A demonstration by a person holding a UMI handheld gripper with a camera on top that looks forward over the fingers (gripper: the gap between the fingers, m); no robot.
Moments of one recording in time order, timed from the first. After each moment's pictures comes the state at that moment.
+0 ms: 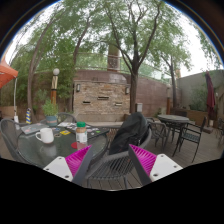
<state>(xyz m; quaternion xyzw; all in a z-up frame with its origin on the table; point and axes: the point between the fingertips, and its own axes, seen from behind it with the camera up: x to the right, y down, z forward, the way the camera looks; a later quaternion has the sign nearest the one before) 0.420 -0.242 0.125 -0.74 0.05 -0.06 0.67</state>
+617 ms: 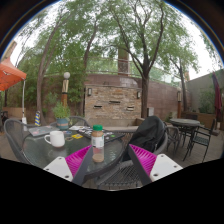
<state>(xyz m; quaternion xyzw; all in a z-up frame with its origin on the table) 0.374 -0.194 0.111 -0.72 0.00 -0.02 0.69</state>
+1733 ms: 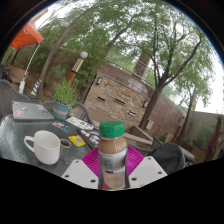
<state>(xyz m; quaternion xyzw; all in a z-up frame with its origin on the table) 0.238 0.032 0.119 -0.72 -0.12 -0.17 0.66</state>
